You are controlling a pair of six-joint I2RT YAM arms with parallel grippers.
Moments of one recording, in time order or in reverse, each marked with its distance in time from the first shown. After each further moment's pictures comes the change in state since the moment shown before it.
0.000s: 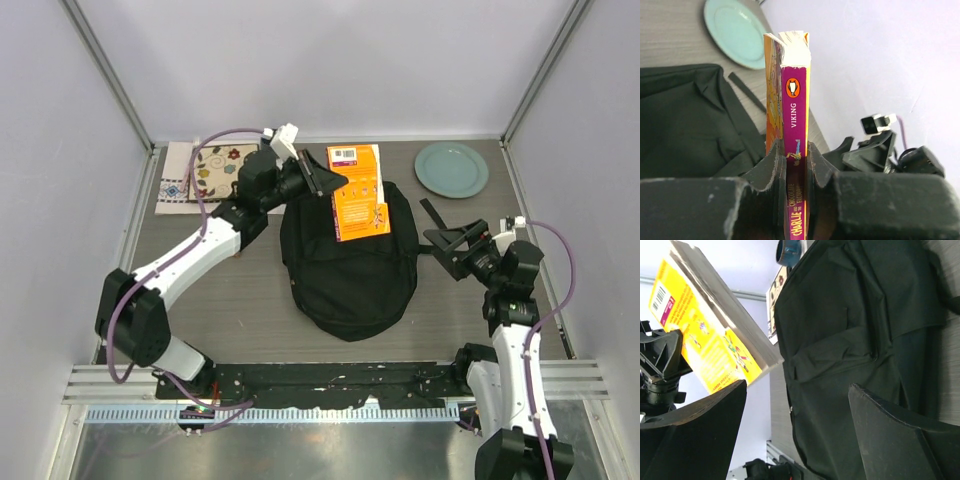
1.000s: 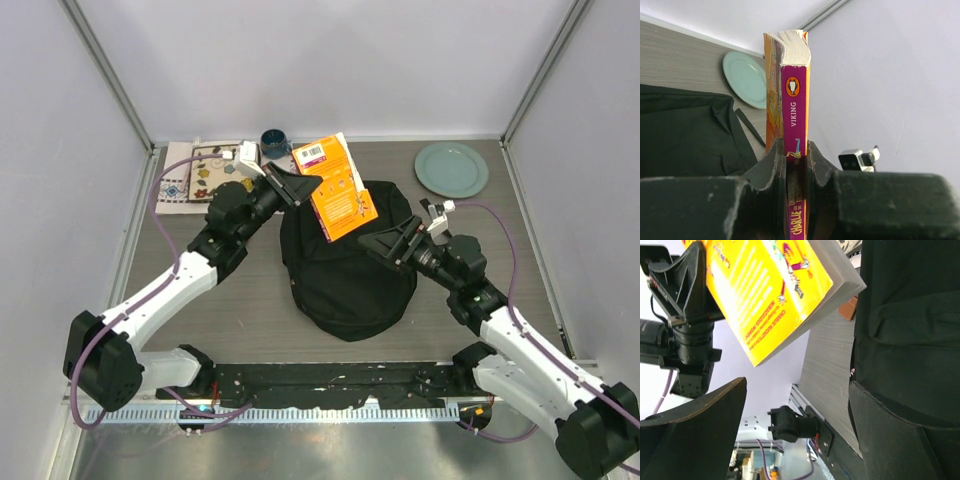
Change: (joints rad) left arm -0.008 -0.305 -0.278 0.172 -0.265 -0.084; right arm 0.696 0.122 0.031 0.308 0.301 0.162
